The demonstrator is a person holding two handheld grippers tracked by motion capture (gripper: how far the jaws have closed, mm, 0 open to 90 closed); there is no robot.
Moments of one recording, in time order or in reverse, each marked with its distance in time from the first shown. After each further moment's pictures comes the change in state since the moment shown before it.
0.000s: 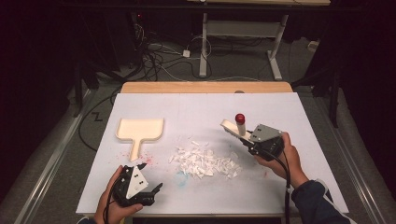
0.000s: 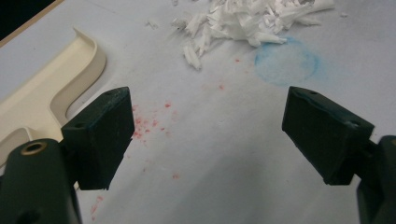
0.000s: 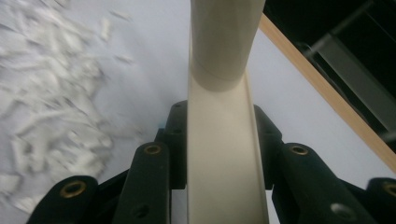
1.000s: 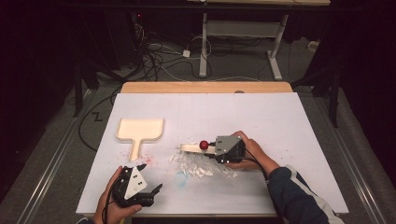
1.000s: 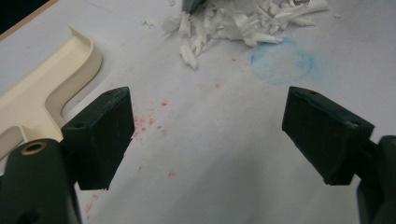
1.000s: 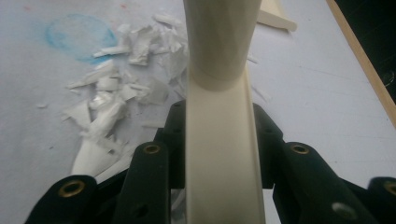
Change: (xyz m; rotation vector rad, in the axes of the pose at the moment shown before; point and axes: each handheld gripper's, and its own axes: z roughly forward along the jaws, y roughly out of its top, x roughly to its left) left arm 0.001 -0.003 -0.001 -0.010 -0.017 -0.013; right arm 0.049 0.035 0.073 -0.176 0.402 -0.360
